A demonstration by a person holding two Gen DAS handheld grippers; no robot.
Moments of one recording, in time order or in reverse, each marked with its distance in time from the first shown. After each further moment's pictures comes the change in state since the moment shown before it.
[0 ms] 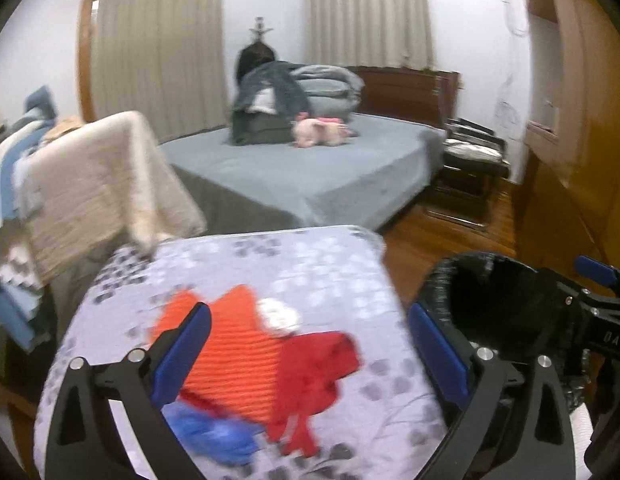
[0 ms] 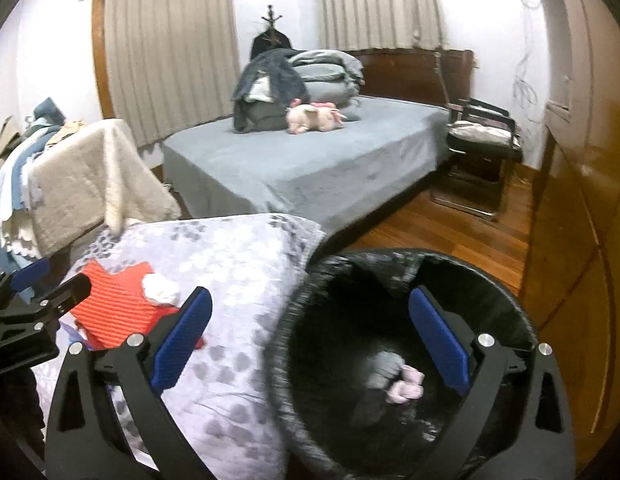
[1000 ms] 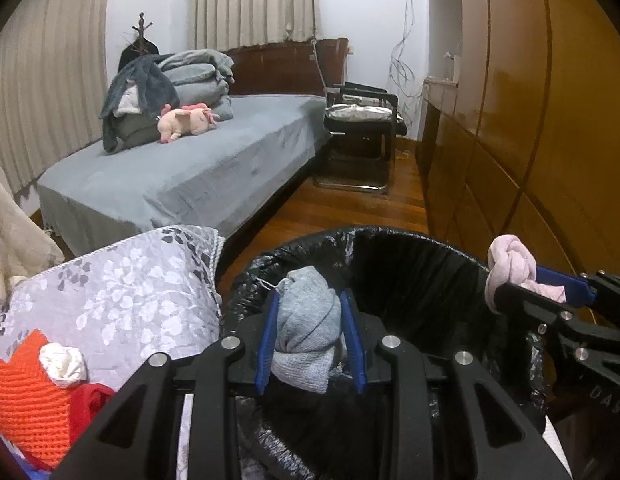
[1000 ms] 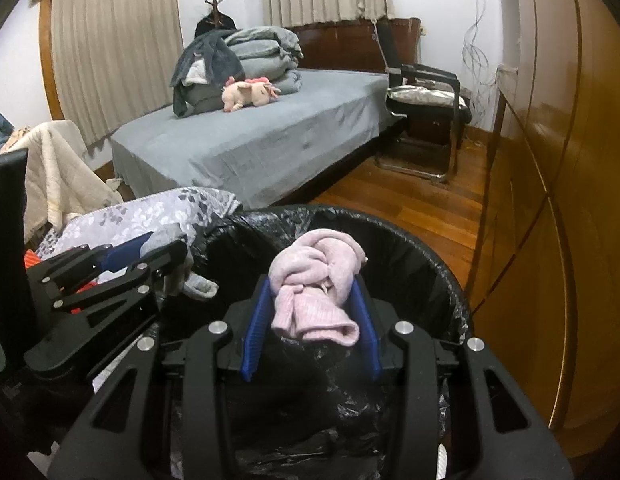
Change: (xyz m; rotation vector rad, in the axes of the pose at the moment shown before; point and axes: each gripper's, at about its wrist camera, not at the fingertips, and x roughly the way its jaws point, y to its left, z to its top) left arm 0.090 -0.212 -0.007 0.221 0.064 -0.365; right arm 0.002 -0.118 -0.041 0.105 0.096 -0.171
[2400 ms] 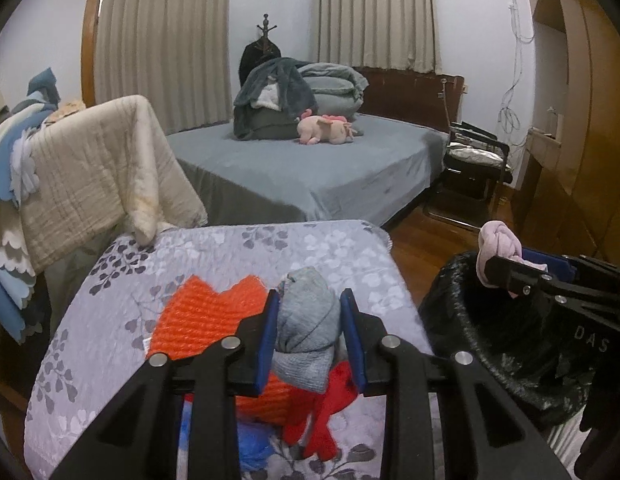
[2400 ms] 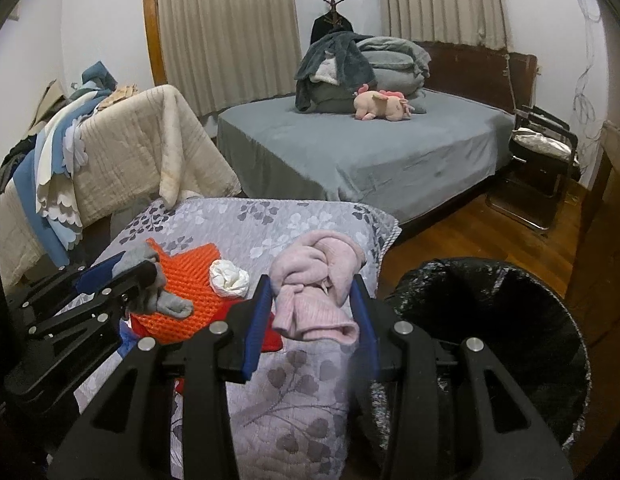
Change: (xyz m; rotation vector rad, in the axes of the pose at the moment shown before) left arm -0.139 0.172 -0.055 -0.232 -0.083 0.314; right arm -0.013 0.186 0.030 -0.221 -0.037 0.321
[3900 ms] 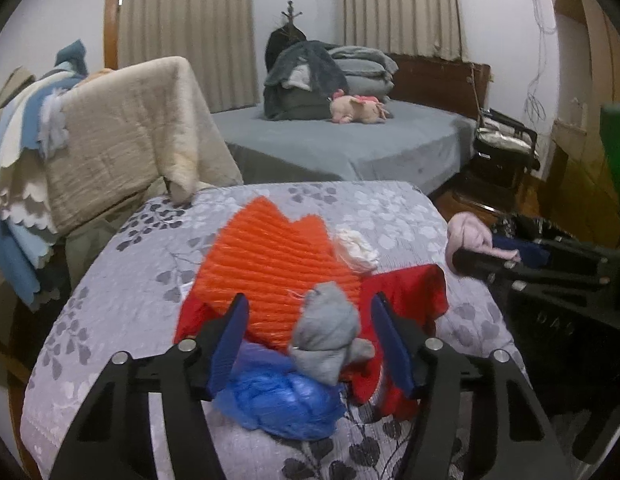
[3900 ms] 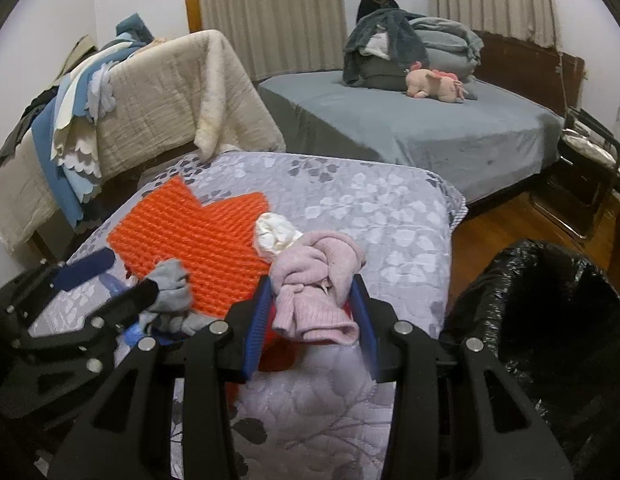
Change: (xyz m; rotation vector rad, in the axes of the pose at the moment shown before) left arm 0.020 0.043 -0.063 -0.019 0.045 0.101; right arm 0.076 0.051 -0.034 -0.095 0.078 0.118
